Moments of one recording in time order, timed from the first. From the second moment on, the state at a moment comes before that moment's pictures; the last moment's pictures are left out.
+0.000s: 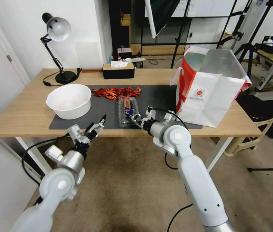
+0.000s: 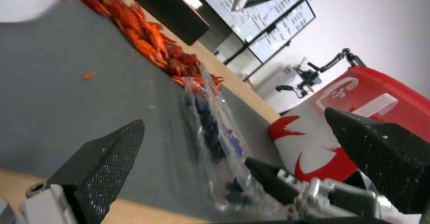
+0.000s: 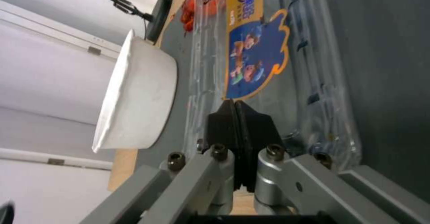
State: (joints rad) left arm 1.23 -1.07 -0.38 -1.99 -1.35 0.14 -0.11; right arm -0.84 1.47 0.22 1.74 1.40 -0.65 0.49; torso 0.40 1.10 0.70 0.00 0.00
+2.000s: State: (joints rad) left arm 0.77 -1.11 -0.19 -1.62 -1.52 0.57 -0.18; right arm -0.85 1.46 0.22 1.76 1.37 -0.68 0.48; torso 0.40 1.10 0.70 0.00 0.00
